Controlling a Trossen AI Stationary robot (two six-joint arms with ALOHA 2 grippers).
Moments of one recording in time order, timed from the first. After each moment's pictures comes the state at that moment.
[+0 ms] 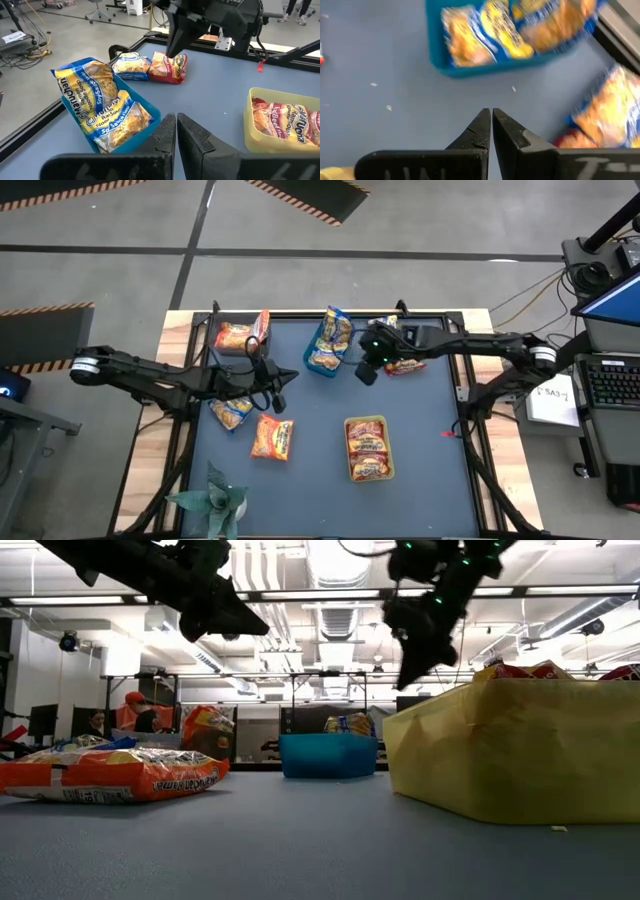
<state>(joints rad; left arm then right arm) -0.05 1.14 0.62 0.18 -0.43 -0.17 -0.29 1.47 1.12 -0.61 0.11 0.25</state>
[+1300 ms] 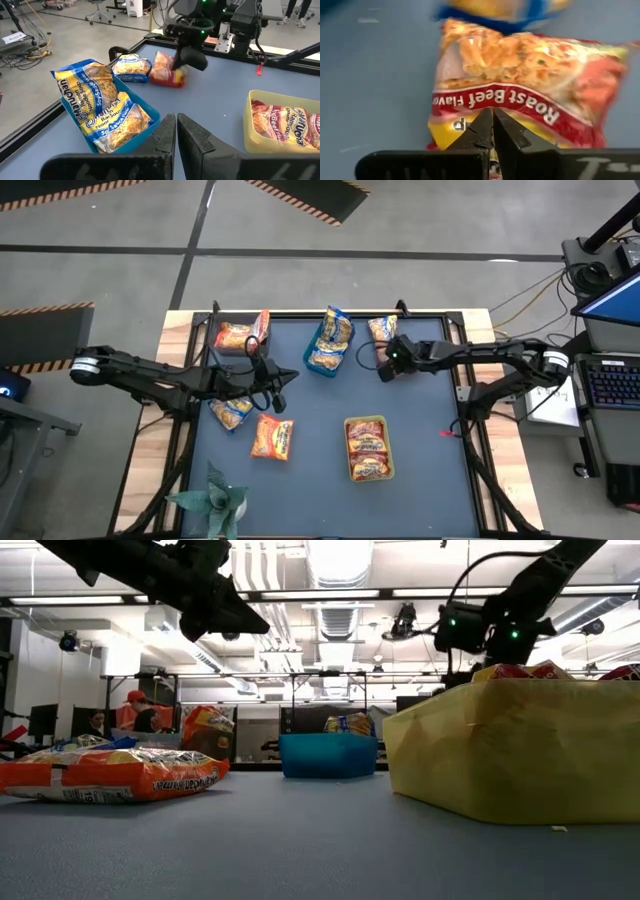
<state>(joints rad) -0.05 1.14 0.62 0.19 -0.43 -0.17 -0.42 1.37 0.65 -0.41 0.26 0.62</state>
